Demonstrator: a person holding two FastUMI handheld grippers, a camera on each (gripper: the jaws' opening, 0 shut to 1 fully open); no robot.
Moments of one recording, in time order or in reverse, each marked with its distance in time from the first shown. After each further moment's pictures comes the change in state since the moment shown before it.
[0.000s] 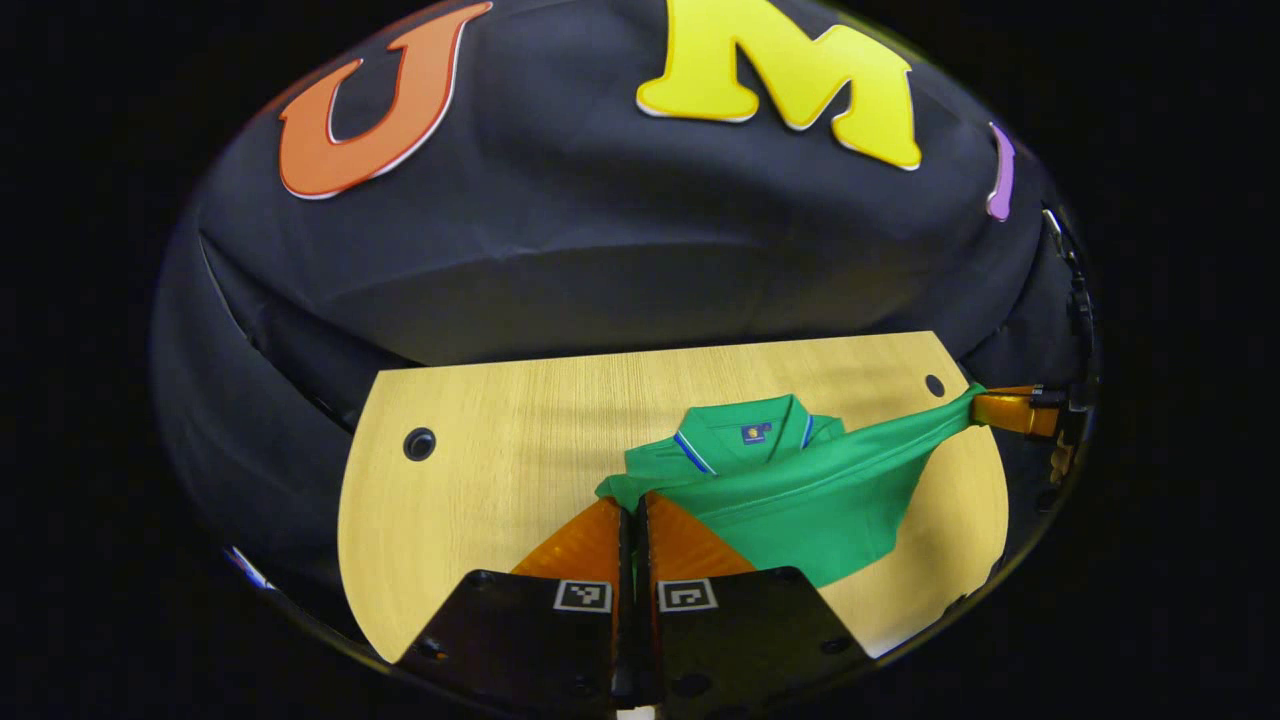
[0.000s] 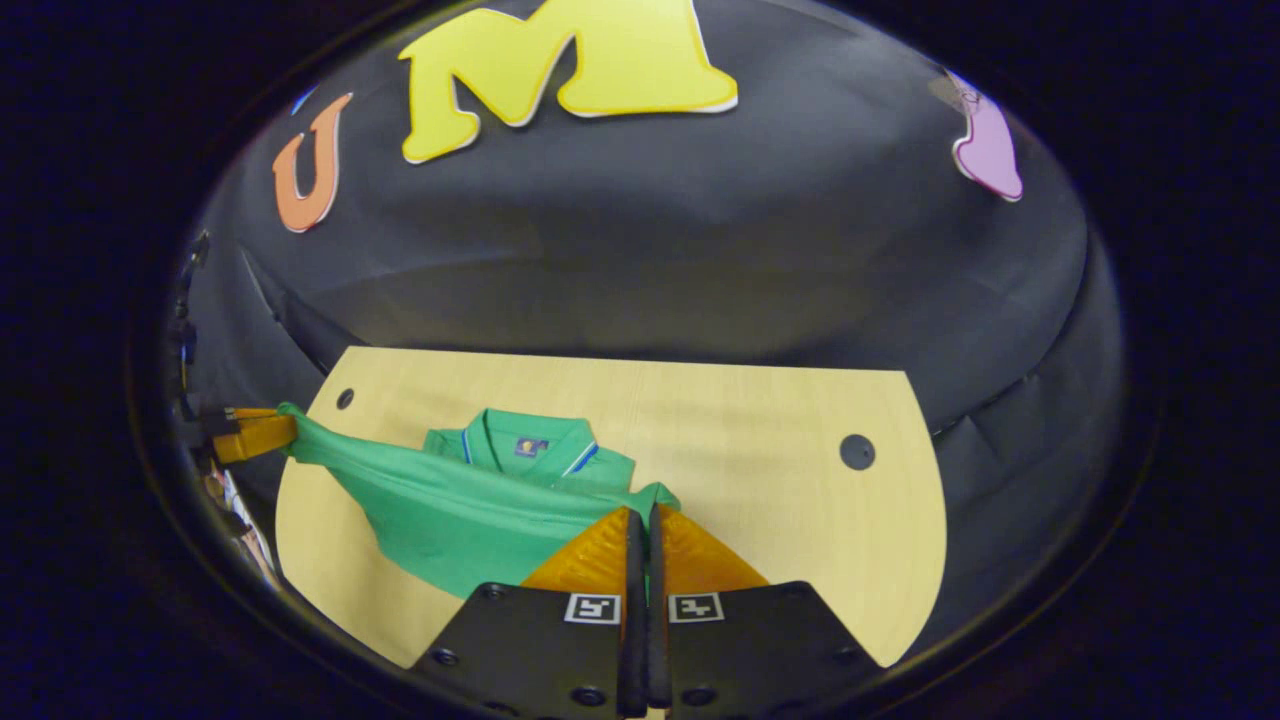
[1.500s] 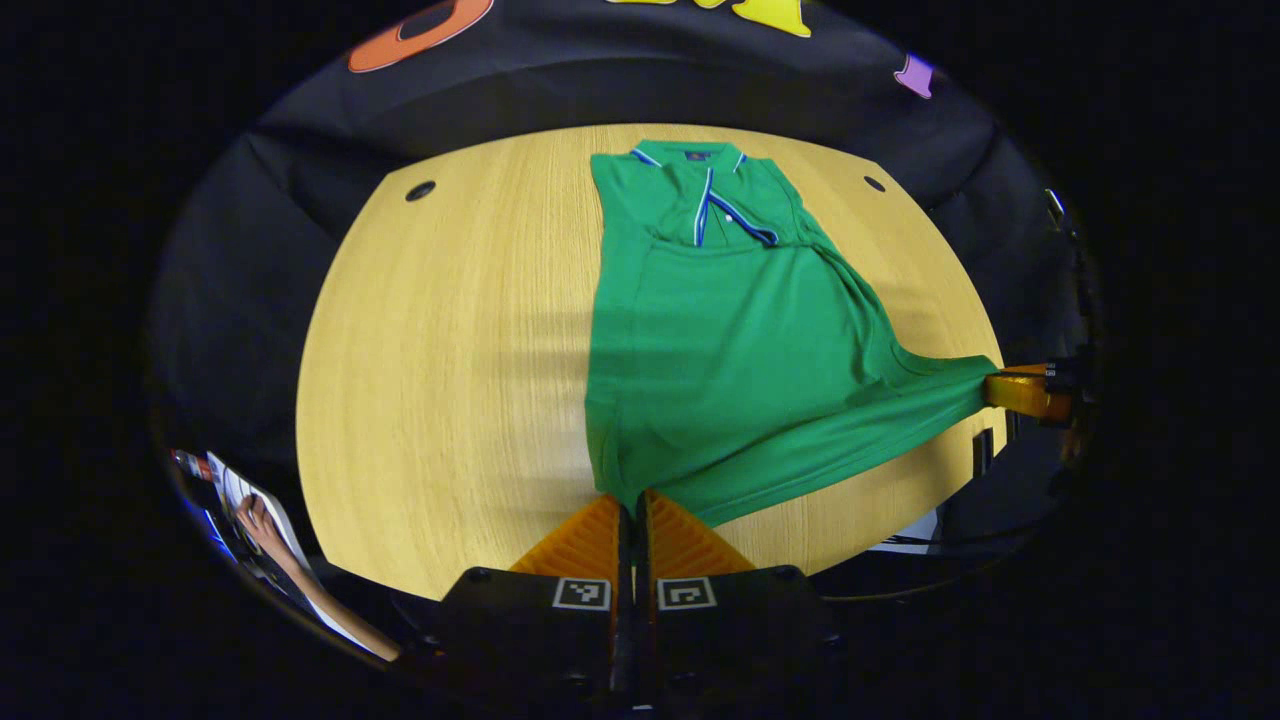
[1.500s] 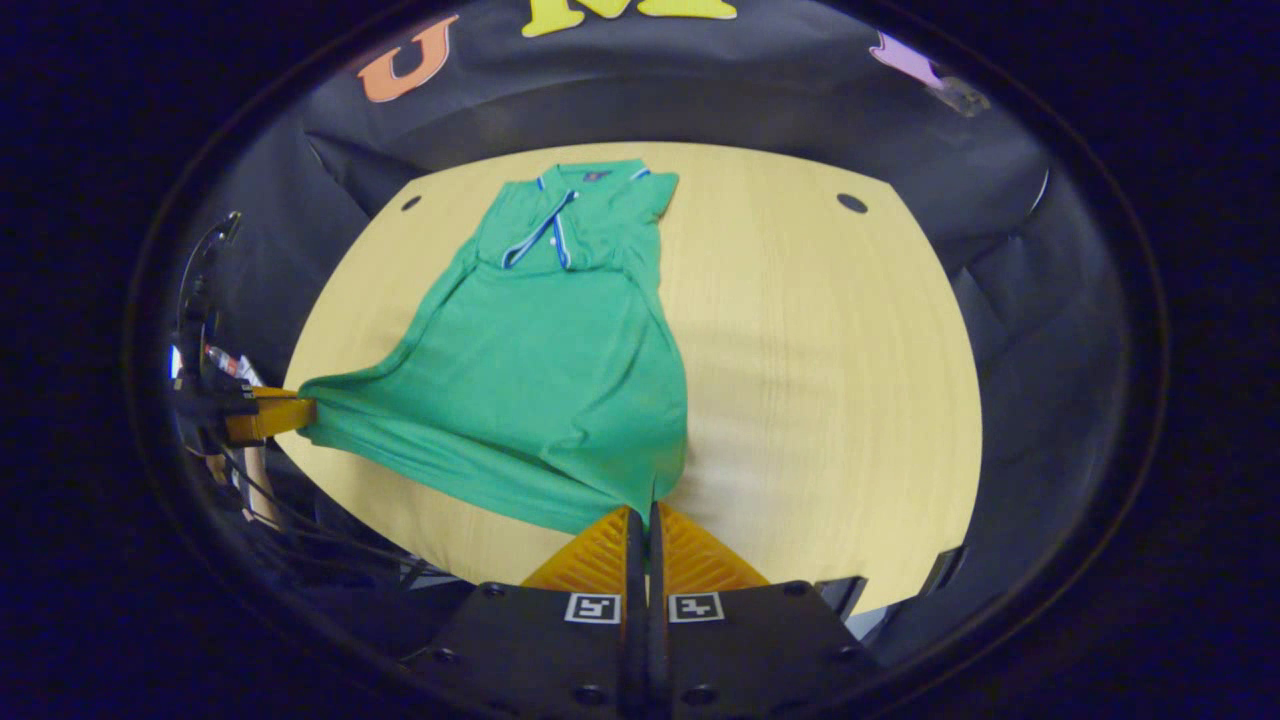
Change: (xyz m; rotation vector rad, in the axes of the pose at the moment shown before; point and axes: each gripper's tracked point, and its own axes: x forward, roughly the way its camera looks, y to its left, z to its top) left arm -0.167 -0.023 -0.342 0.034 0.321 -0.025; right arm -0.189 0.022 -0.299 -0.050 0.298 0.033
